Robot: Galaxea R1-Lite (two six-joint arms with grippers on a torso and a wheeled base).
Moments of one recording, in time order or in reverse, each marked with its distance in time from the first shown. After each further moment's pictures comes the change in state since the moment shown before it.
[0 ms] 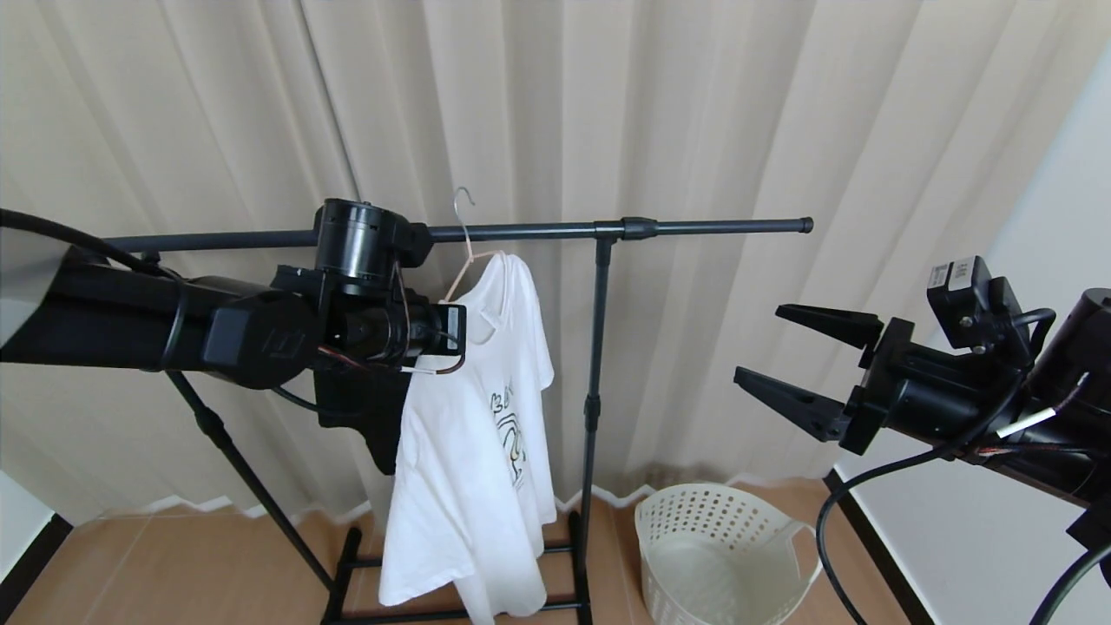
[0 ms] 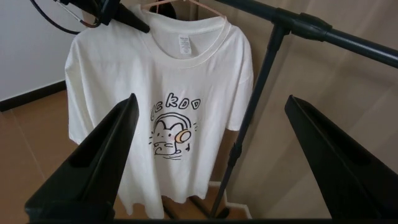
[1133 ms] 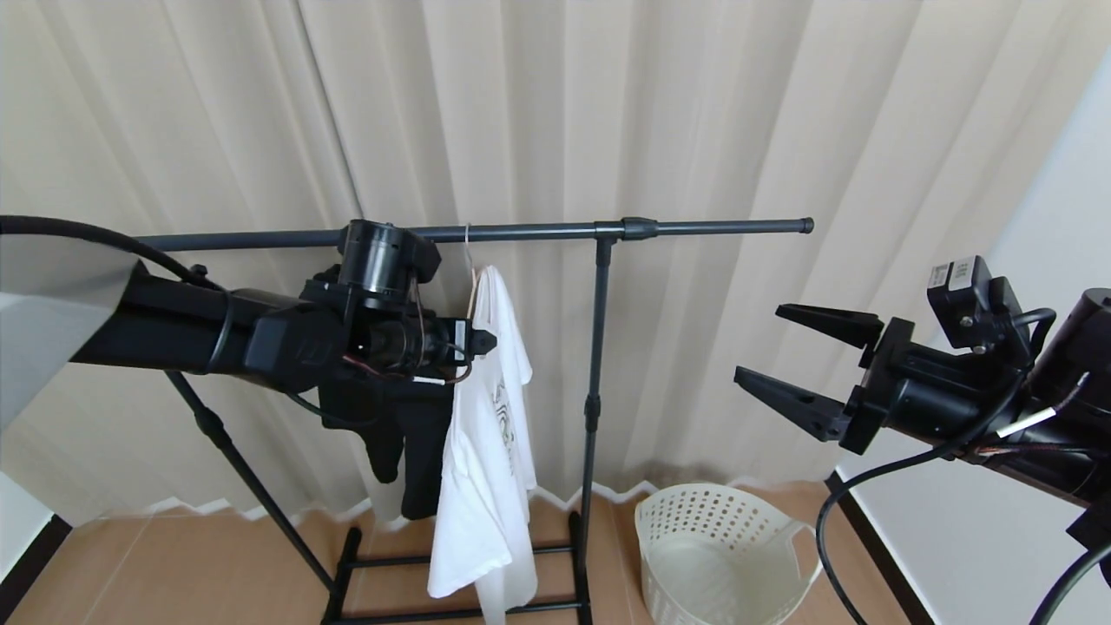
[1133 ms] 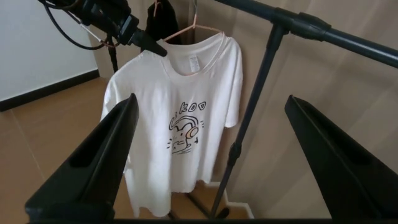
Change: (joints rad) left arm 0.000 0.053 -0.008 0.008 0.041 -0.013; right arm 0.000 -0.003 0.000 -0.001 -0.001 0.000
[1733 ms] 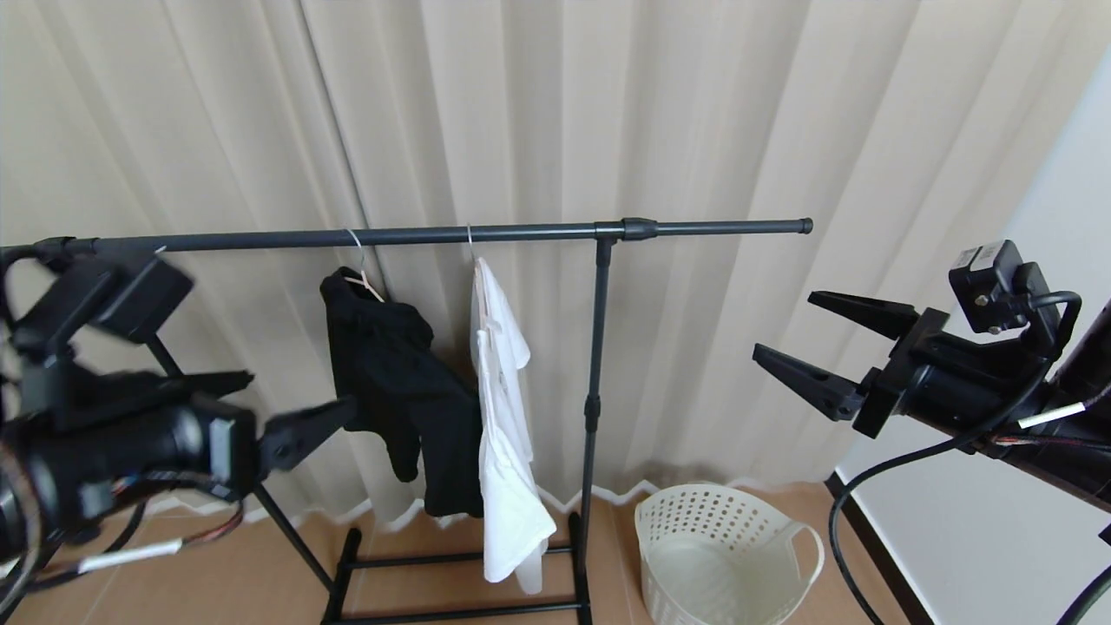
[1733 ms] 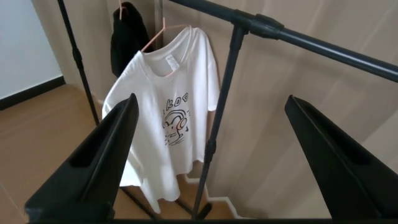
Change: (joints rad) left arm -0.014 -0.845 0.669 -0.003 -0.003 0.186; right arm -0.002 -0.063 0.001 0.060 -0.153 -0.001
